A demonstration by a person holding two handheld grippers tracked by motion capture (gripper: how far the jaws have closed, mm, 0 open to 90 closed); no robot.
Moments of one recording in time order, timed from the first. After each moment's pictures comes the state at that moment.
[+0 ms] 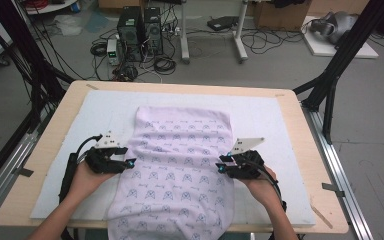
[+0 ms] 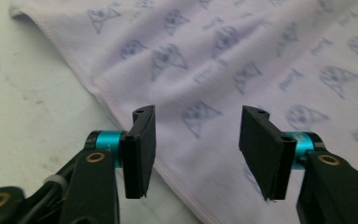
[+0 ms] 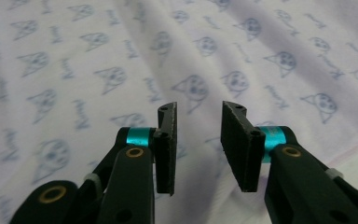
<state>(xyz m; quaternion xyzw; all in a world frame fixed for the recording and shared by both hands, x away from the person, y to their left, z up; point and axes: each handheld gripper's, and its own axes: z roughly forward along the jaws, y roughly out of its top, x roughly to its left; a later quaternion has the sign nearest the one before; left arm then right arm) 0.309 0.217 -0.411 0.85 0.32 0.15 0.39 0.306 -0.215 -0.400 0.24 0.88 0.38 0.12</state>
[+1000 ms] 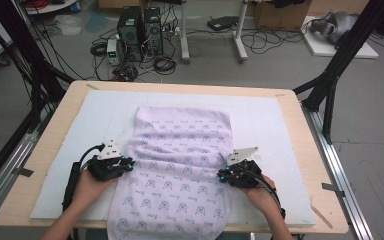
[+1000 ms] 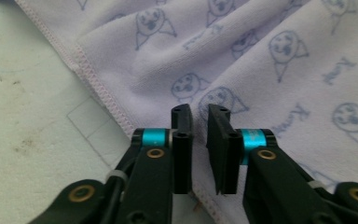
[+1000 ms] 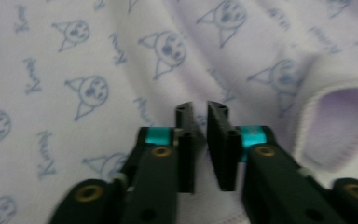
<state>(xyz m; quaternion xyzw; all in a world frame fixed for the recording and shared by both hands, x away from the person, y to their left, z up) 0.305 0.218 -0.434 0.85 0.31 0.17 0.39 0.301 -0.216 -0.429 0.25 0.90 0.35 0.09</state>
